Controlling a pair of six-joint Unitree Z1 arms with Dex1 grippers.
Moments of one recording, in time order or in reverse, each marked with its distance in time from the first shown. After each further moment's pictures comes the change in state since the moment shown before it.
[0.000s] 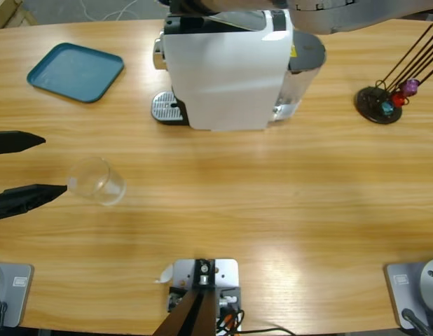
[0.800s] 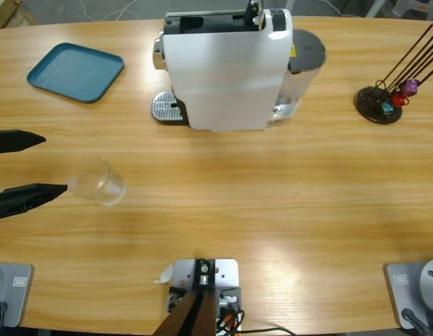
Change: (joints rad) arm 0 0.000 0.001 -0.001 -0.004 -0.005 0.001; arm 1 -0.063 -0.200 0.027 0.101 -0.214 -0.080
